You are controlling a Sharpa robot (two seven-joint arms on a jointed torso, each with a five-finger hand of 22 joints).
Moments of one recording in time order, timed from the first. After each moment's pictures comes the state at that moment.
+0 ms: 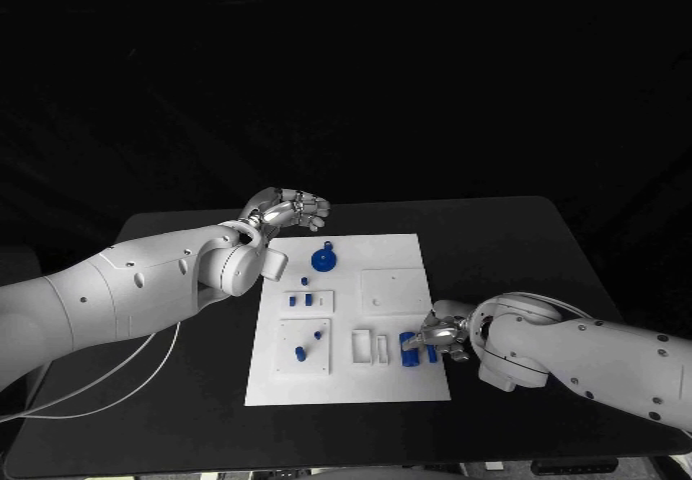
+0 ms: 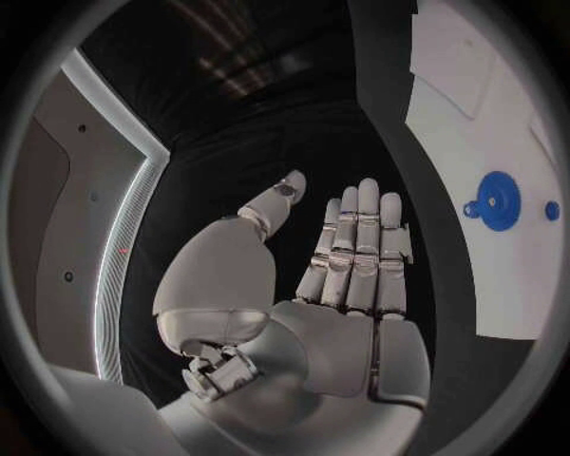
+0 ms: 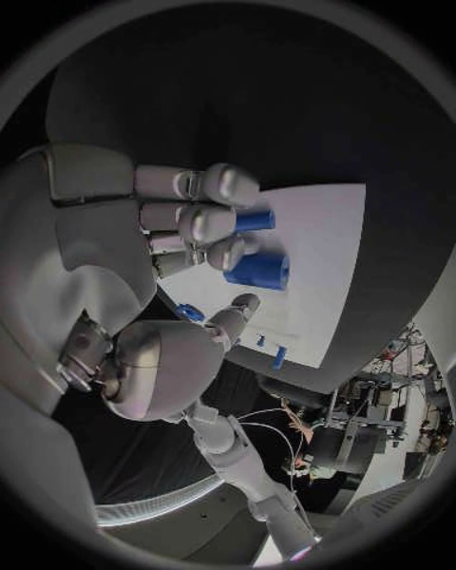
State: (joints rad) left arm 1.22 -0.71 -0.10 1.22 -0.16 -0.28 0.33; left_hand 1.05 -0.10 0.52 -0.25 0.05 0.86 0.17 0.30 0.49 1.15 0.14 0.07 0.17 0.96 0.09 0.52 0.46 0.05 0.72 -0.01 0.62 1.20; right arm 1.12 -0.75 -0.17 1.53 -1.08 -0.07 -0.52; right_hand 0.74 -0.14 0.55 -0.10 0.18 0.95 0.09 0.34 0.54 1.19 -0.02 1.11 1.08 1.29 -0.12 1.35 0.92 0.19 1.29 -0.08 1.02 1.31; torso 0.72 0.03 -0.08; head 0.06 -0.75
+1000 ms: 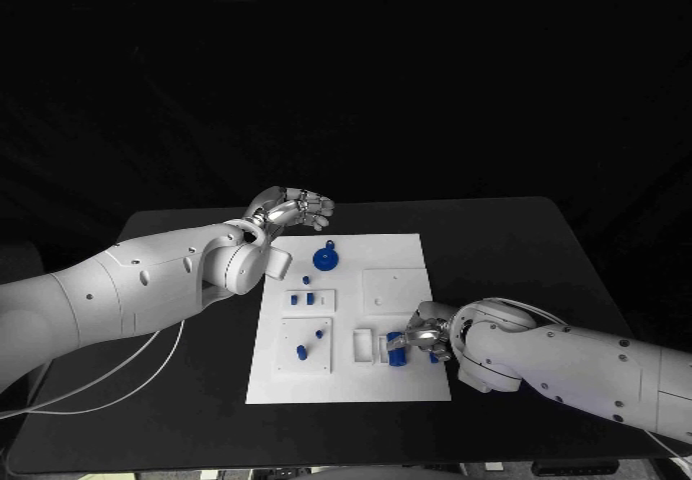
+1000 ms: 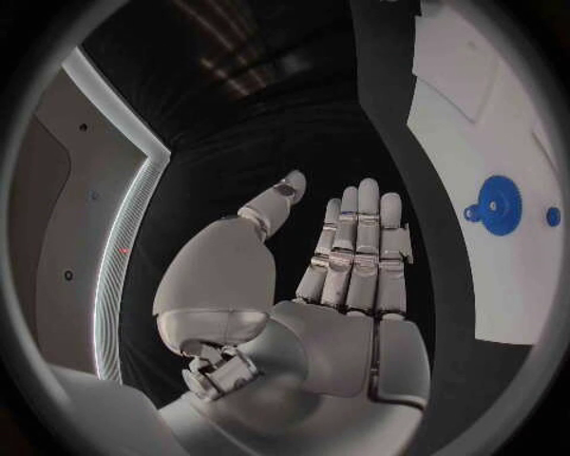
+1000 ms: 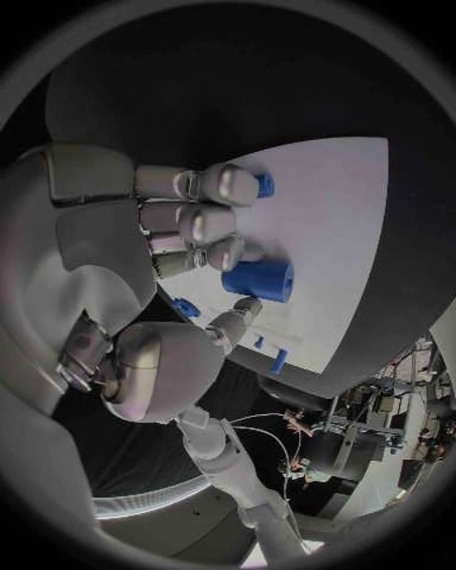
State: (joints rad) left arm 1.22 -0.70 -0.10 1.22 -0.16 -0.28 0.33; left_hand 1.05 -0.10 0.52 -0.25 0.05 0.86 0.17 0.30 0.49 1.15 0.14 0.07 0.17 0.96 0.09 0.52 0.47 0.05 0.72 -0.01 0.62 1.20; right arm 1.08 -0.65 -0.17 1.46 -1.11 -0.14 -0.52; right_hand 0.74 -0.14 0.57 -0.13 0.17 0.96 0.09 0.33 0.75 1.19 -0.02 1.11 1.09 1.29 -0.12 1.35 0.93 0.19 1.29 -0.09 1.03 1.31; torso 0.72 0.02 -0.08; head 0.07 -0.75
